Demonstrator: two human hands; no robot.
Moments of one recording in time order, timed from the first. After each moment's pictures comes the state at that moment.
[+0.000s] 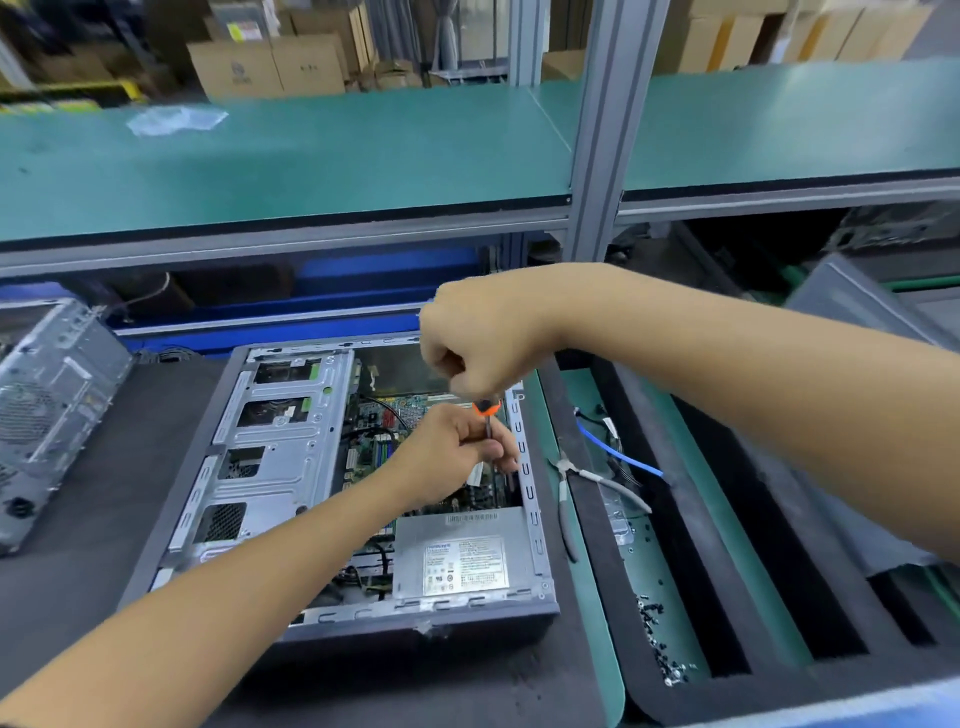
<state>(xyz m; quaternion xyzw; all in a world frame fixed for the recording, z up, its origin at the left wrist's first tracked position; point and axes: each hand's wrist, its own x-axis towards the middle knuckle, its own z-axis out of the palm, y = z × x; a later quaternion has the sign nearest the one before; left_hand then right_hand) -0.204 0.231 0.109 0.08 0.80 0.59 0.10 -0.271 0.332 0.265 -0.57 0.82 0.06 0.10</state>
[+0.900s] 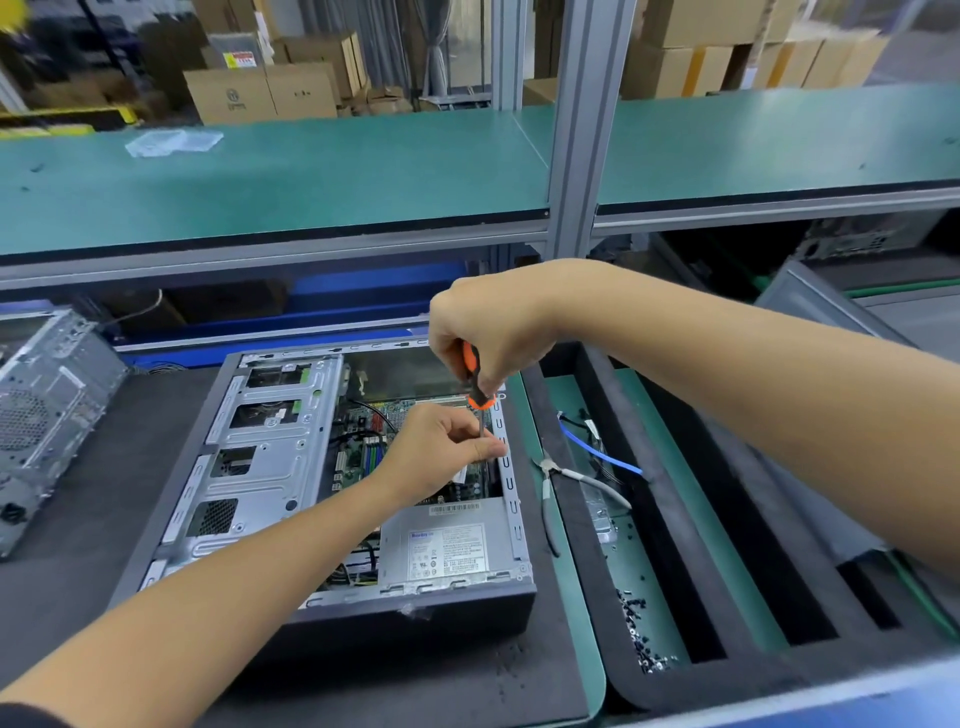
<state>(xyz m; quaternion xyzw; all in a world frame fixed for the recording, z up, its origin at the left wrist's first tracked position) -0.199 0.240 0.098 0.07 0.84 0.54 0.00 -0.260 0.357 0.277 -0.50 0.85 0.06 0.15</state>
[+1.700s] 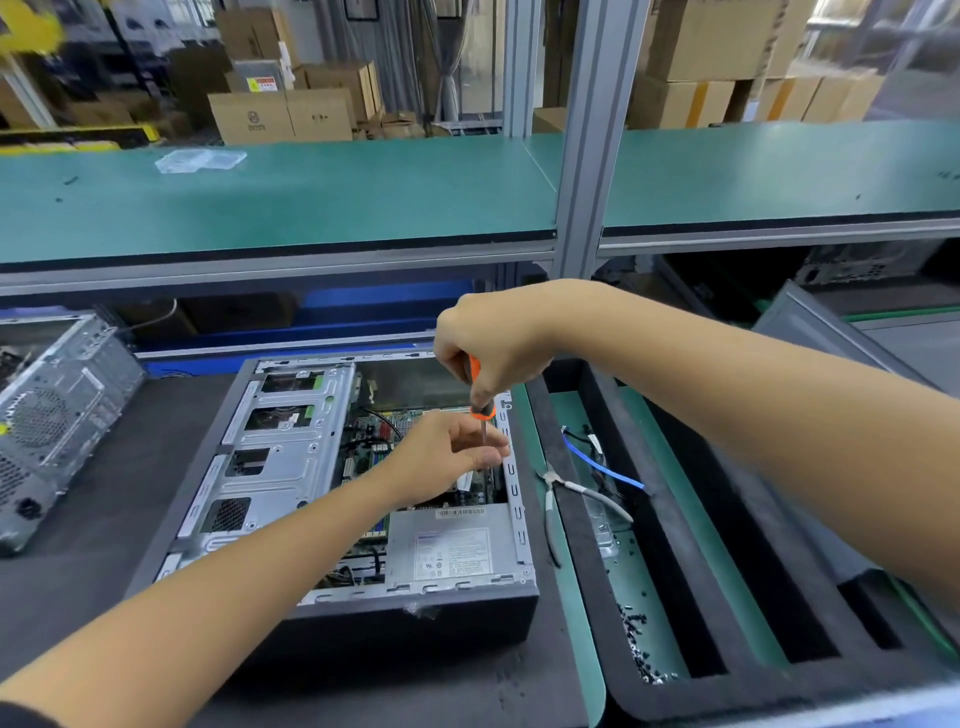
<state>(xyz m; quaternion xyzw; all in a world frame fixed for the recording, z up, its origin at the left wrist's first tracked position) -0.192 0.234 0.111 0.07 0.82 0.56 0.07 -0.254 0.352 0.275 -0.50 0.85 0.08 0.13</state>
